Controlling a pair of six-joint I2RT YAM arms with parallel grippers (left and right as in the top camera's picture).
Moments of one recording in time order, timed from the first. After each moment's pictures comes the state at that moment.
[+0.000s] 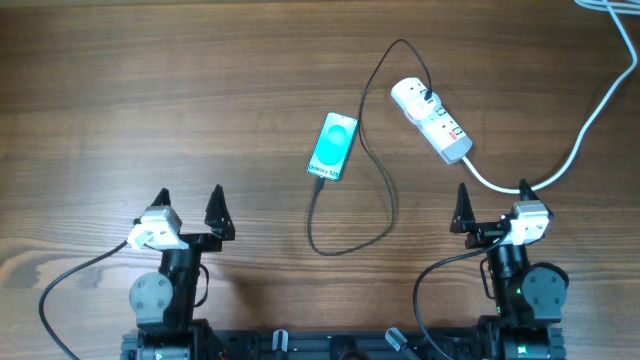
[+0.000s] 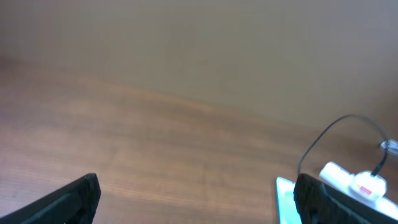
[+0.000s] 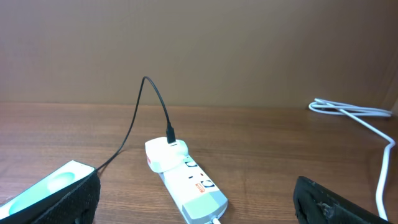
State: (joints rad) left arm 0.05 0.01 0.01 -0.05 0.09 -0.29; right arm -0.02 0.01 0.01 0.00 -0.08 -0.01
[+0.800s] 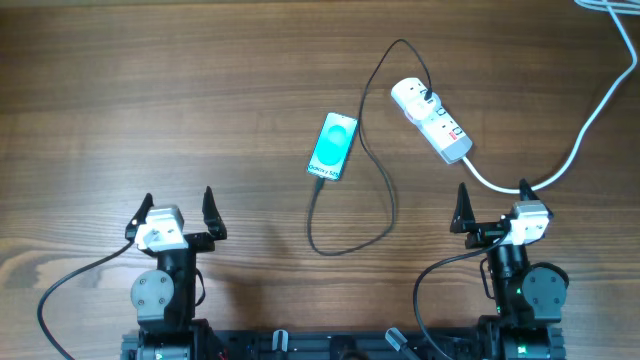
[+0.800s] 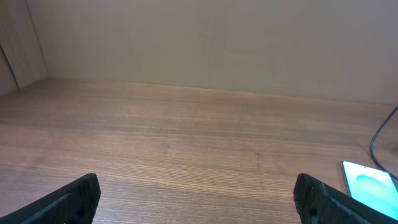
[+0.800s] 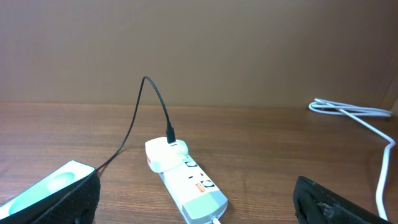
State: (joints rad) left arm 0.05 0.01 0.01 -0.07 -0.04 -0.06; right arm -0.02 0.01 0.01 0.00 -0.08 -0.01
